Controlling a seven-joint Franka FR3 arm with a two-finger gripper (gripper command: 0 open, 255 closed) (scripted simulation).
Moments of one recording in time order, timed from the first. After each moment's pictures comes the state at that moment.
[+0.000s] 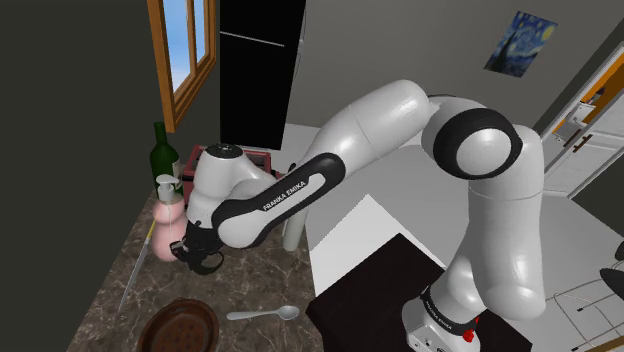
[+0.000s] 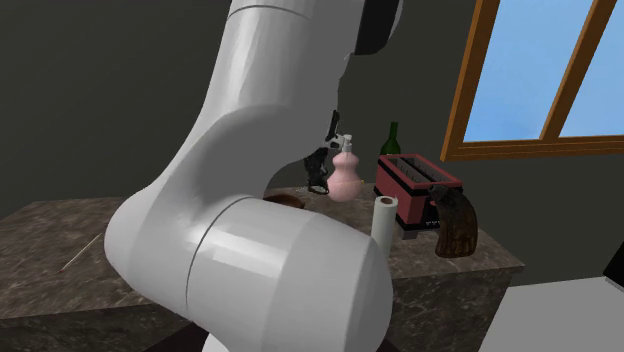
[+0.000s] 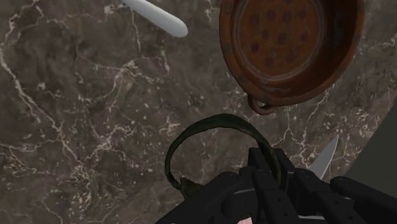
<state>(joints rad) 0.47 0.54 0.29 -1.89 0.00 2.57 0.80</state>
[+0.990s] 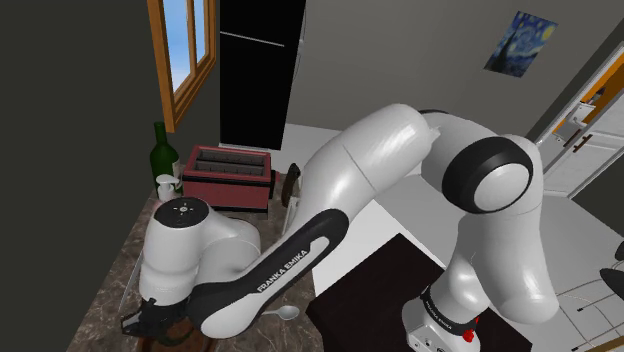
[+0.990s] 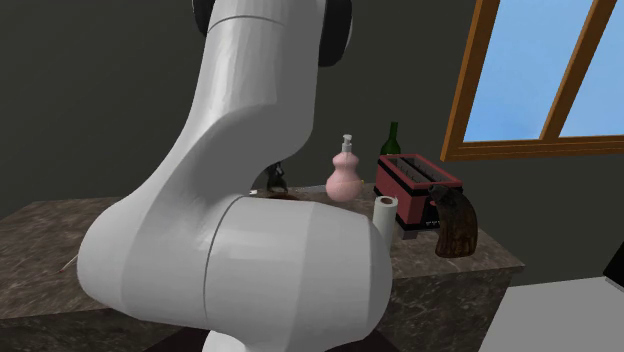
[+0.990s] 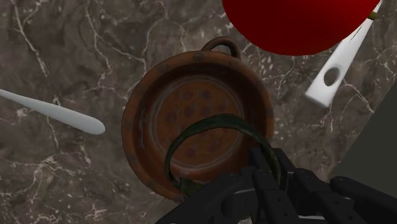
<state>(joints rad) 0.74 0.60 0.27 -1.83 -0.08 2.60 1.10</state>
